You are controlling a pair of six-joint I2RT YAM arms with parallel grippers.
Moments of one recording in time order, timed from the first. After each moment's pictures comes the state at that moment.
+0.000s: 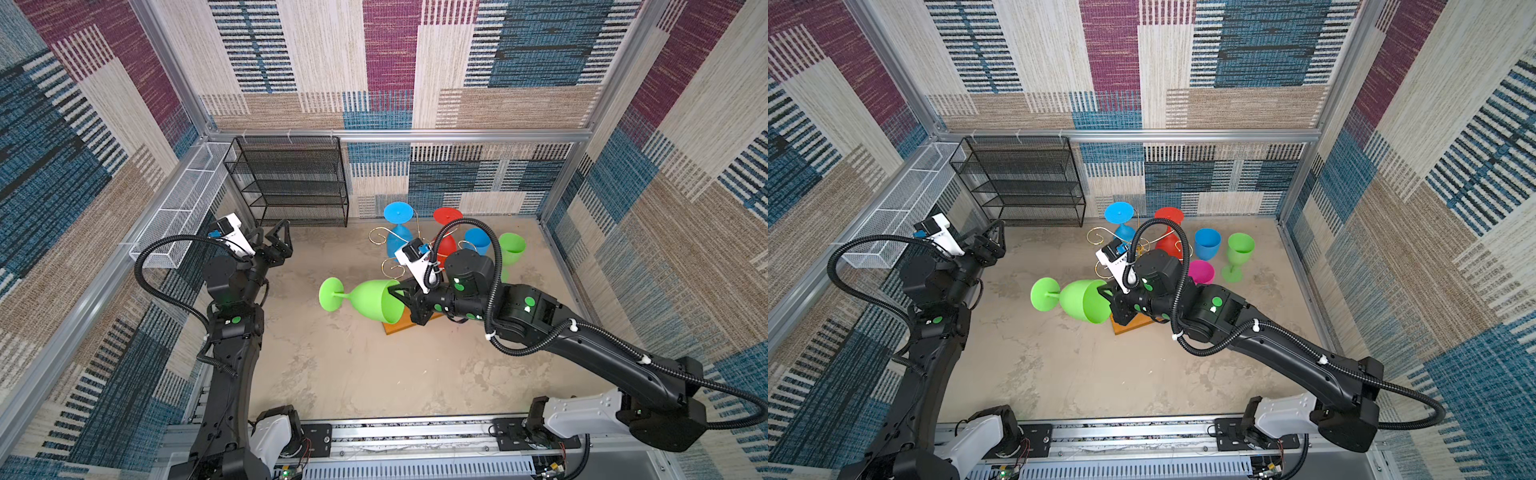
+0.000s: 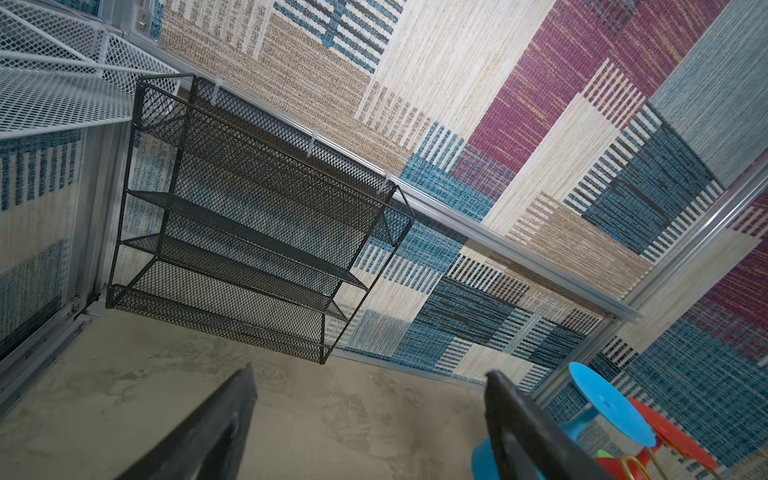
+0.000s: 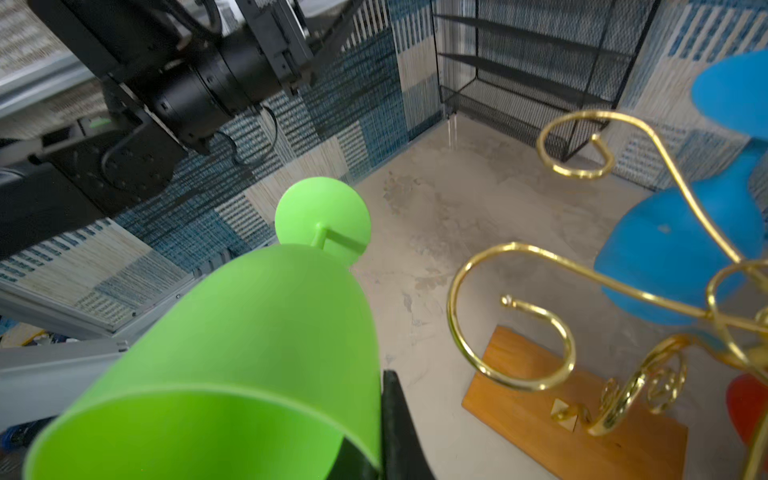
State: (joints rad) left arm 0.22 1.01 0.86 0.27 0.37 -0.52; right arm 1.03 1.28 1.41 -0.58 -0.03 0.23
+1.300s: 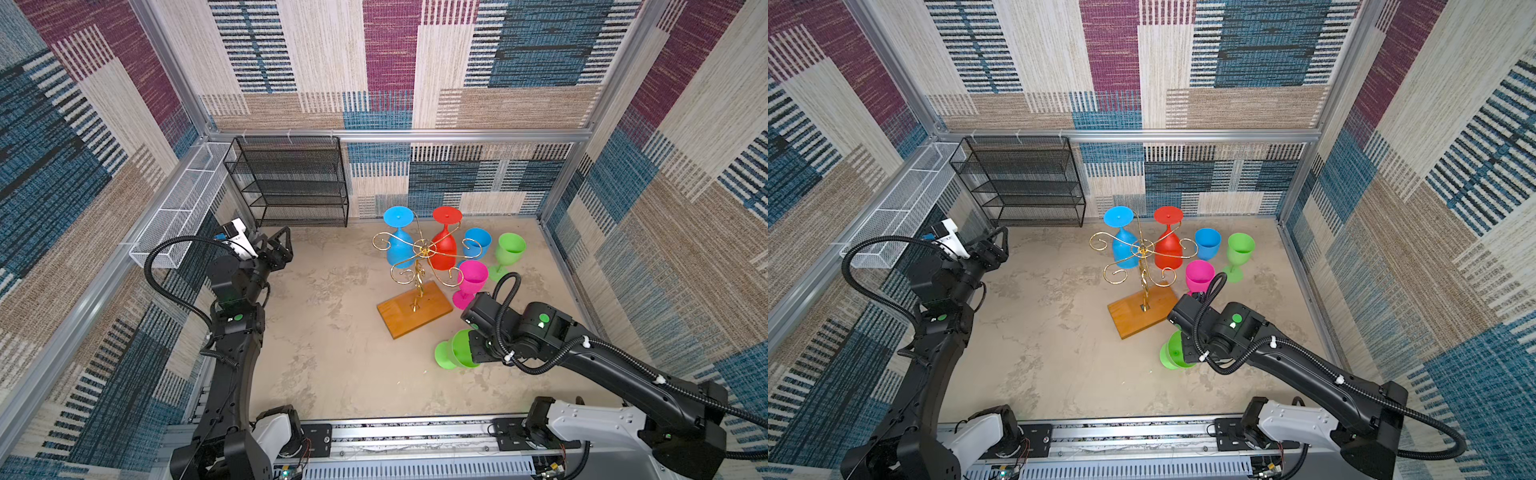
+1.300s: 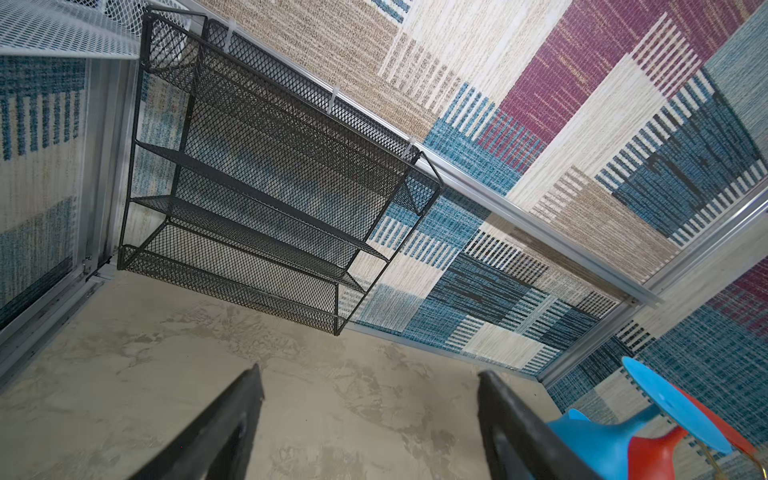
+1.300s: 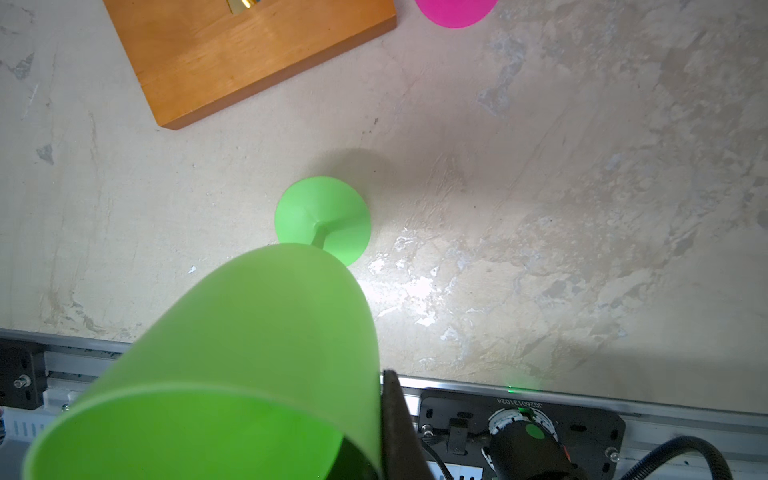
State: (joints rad) left arm 0.24 1.06 0.82 0.27 0.40 -0.50; right arm 0.91 1.12 1.13 -1.33 0.19 0.81
